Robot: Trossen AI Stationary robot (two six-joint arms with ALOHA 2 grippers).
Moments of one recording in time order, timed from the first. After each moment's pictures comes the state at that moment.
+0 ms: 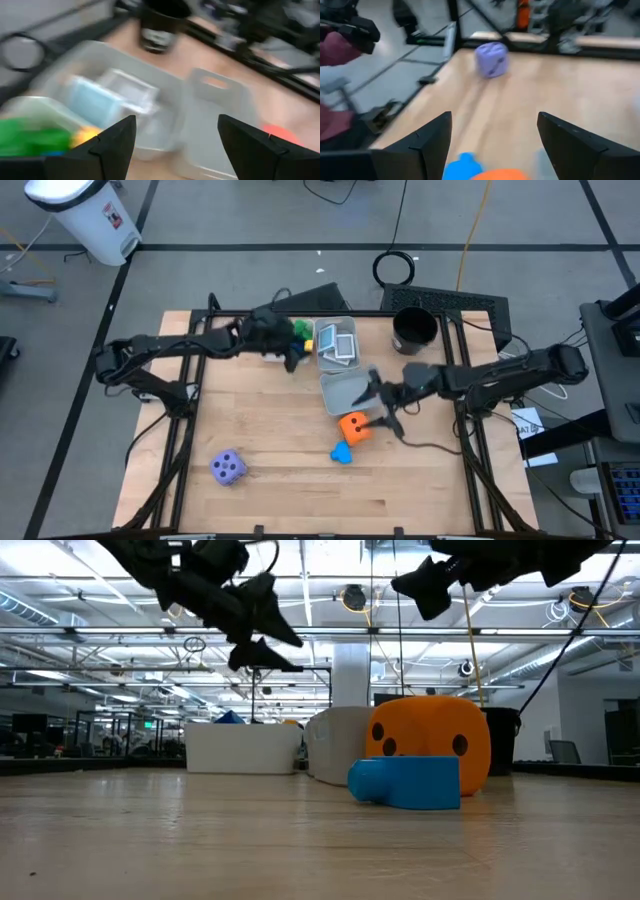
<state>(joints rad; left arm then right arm) 0.41 1.39 0.87 0.05 0.19 -0.25 0.07 1.15 0.66 0.20 -0.29 0.00</state>
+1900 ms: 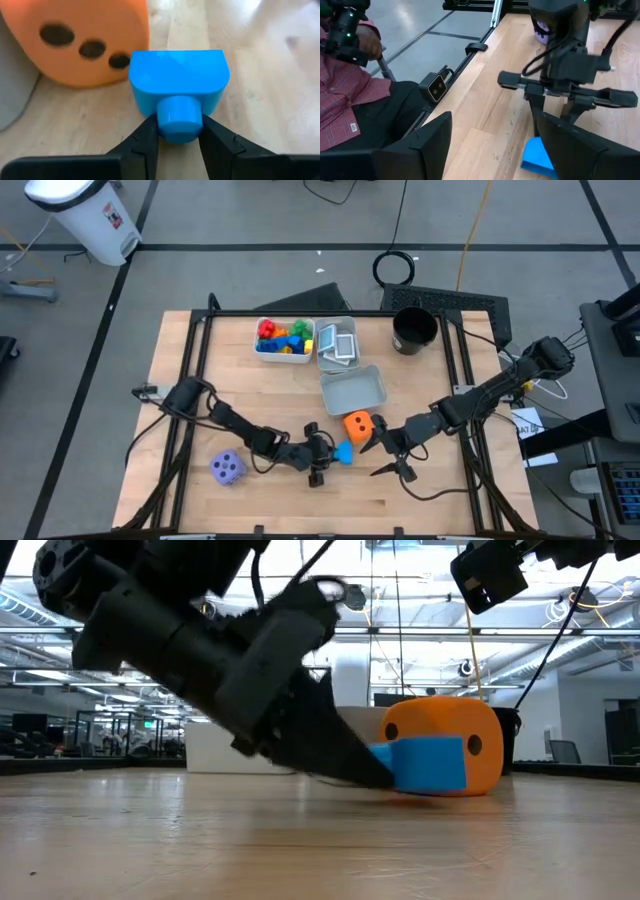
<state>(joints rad) -0.41 2.10 0.99 0.55 -0.37 -0.32 0.47 1.27 0.66 0.21 -0.05 0.15</state>
